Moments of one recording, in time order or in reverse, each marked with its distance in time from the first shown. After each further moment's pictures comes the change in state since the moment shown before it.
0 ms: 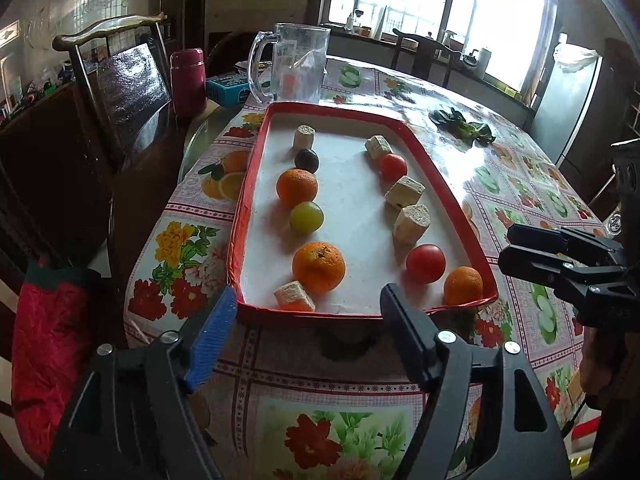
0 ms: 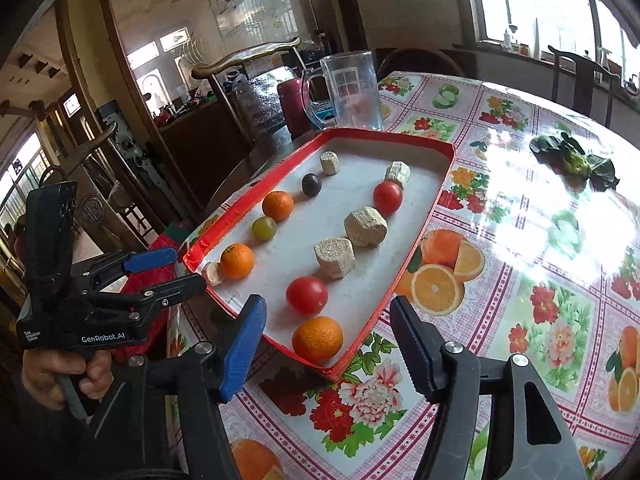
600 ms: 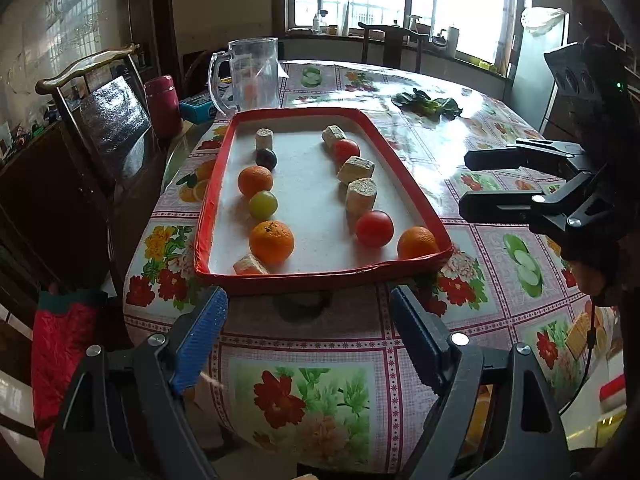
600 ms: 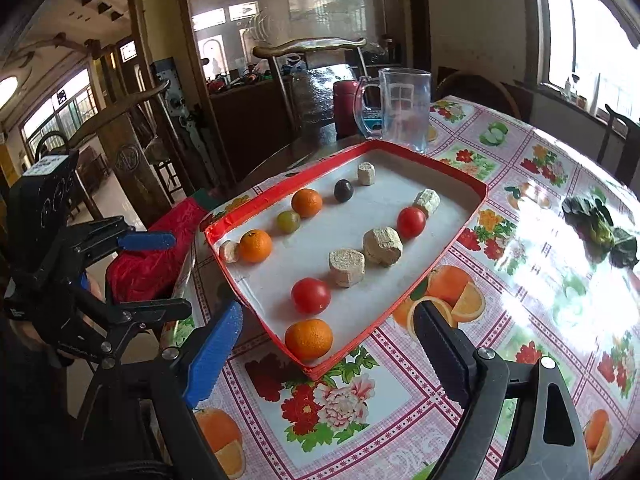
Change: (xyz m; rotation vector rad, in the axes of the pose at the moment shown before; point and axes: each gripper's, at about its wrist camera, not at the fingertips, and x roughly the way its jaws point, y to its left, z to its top) left arm -0.025 -0.039 -0.018 0.151 -0.017 0.014; right arm -0.008 0.000 0.006 -0.258 0.009 0.093
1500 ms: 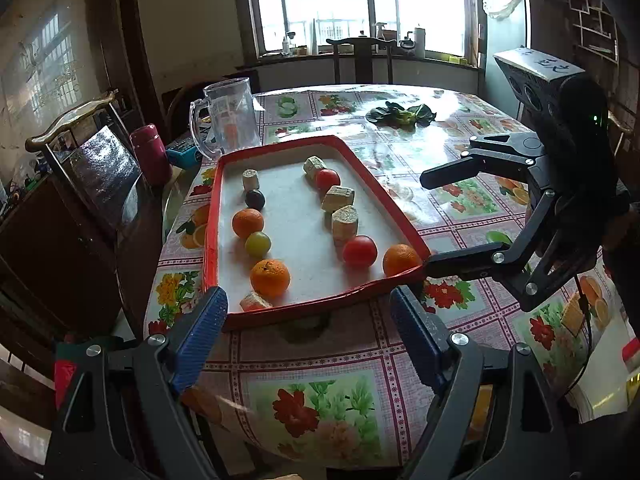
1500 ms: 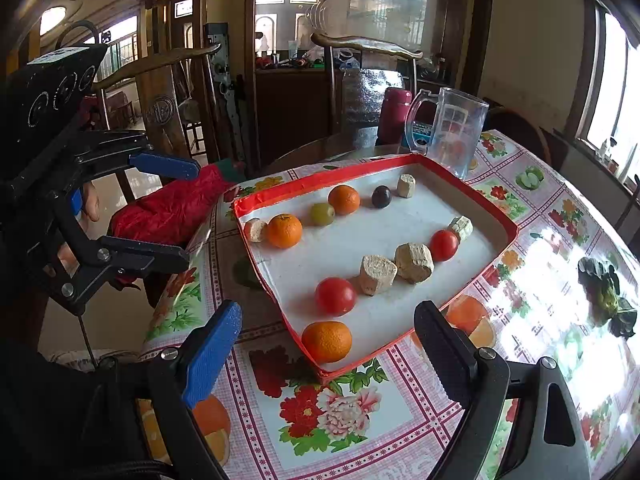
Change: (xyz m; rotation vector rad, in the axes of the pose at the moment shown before) left arm -0.023 -0.008 0.011 0.139 -0.077 -0.019; right arm 0.010 0.025 -0.003 -0.225 0.009 0.021
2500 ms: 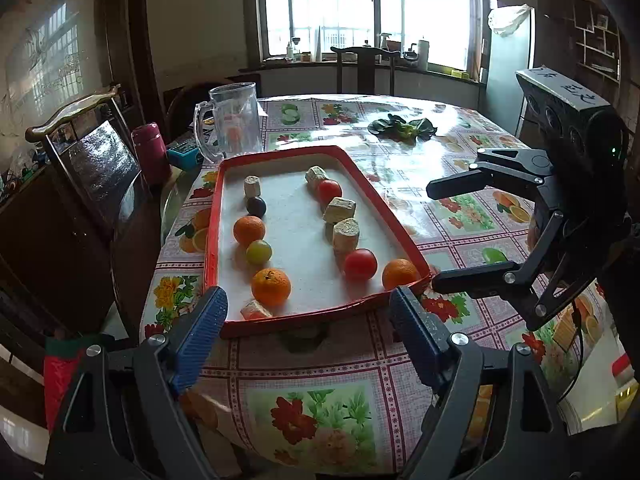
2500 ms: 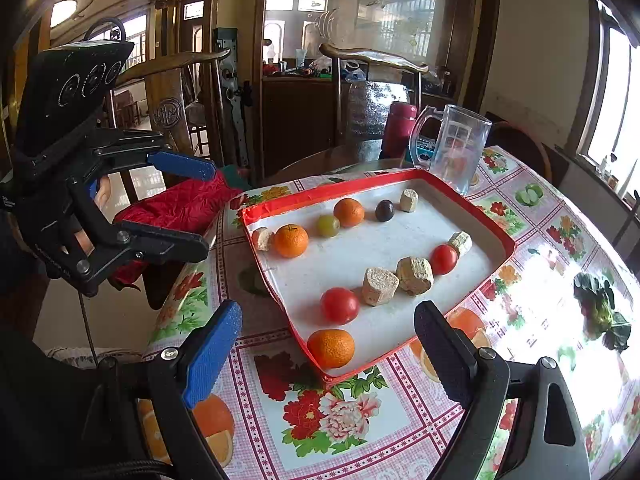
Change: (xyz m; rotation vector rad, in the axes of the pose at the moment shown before) left arm -0.002 0.010 0.003 -0.051 -0.025 -0.025; right arm -0.009 0.006 0.001 -0.038 -0.033 -0.002
